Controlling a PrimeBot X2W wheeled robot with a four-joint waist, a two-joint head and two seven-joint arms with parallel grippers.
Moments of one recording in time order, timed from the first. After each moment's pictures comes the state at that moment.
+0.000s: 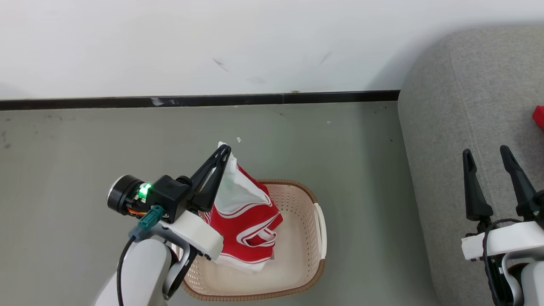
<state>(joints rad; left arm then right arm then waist) -0.41 0.10 -0.40 0.20 -0.25 -0.07 -0.18 -0.11 -0.07 -0.19 0.00 0.01 0.13 -0.26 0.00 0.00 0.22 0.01</state>
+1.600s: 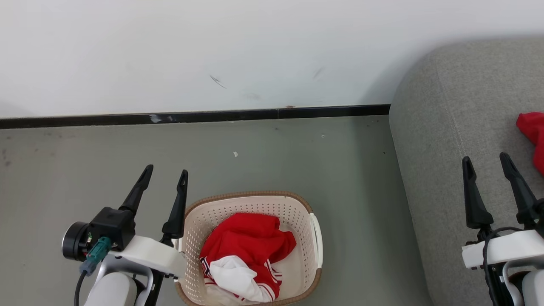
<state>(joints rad) -0.23 0.13 -0.24 0.14 -0.32 0.03 -0.20 -0.07 -0.07 -0.18 -0.03 0.01 0.13 -0.26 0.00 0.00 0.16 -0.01</state>
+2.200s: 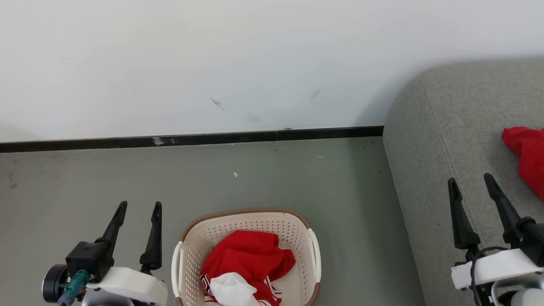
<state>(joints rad) -0.10 0.14 -0.17 0.15 -0.37 0.07 -0.22 0.00 -0.05 -0.15 -0.04 0.00 0.13 -0.26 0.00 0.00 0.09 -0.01</state>
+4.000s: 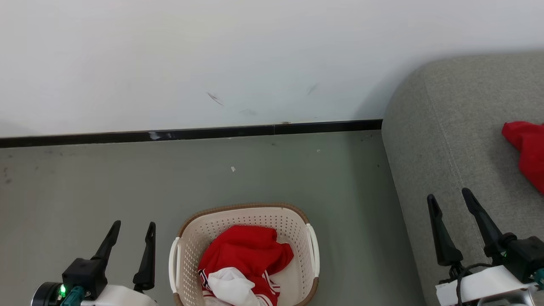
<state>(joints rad) 0.01 0.19 -0.17 0.06 -0.36 0.10 -0.18 0.08 -0.04 -0.08 -0.09 0.02 0.13 -0.26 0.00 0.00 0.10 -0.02</state>
